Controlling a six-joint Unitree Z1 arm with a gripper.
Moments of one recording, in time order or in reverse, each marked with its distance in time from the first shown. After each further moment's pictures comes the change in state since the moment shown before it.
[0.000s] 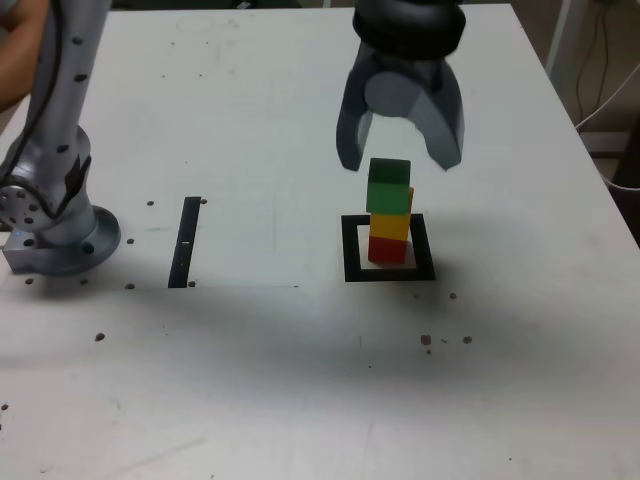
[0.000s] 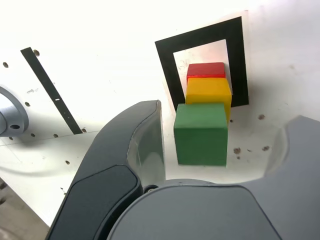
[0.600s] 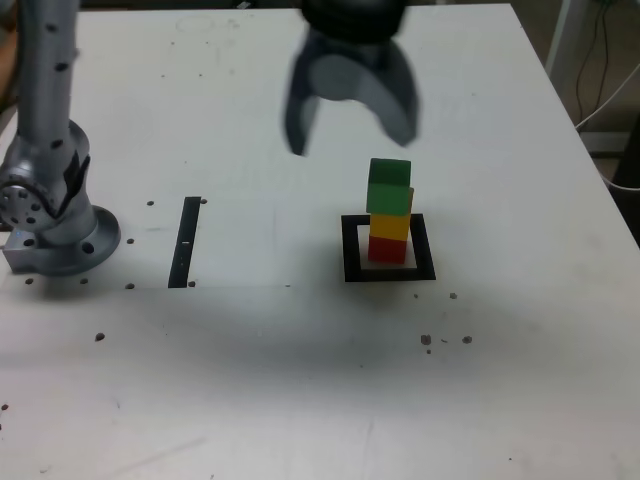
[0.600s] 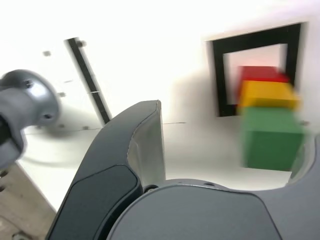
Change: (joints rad) arm 0.036 -0.163 0.230 -0.028 0.001 -0.031
